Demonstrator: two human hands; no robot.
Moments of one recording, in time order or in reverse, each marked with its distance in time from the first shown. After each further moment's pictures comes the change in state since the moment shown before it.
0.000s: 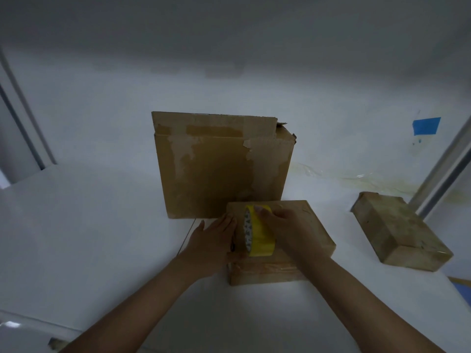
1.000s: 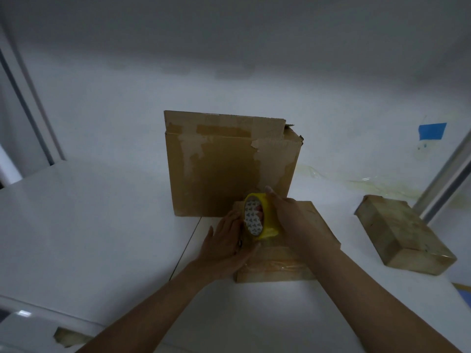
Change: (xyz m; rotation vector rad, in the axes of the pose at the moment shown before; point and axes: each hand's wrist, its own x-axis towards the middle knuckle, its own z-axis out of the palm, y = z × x) left_hand -0.001 0.011 0.030 -0.521 0.306 -0.050; right_hand 0.010 -0.042 0.004 0.416 -0.021 0.303
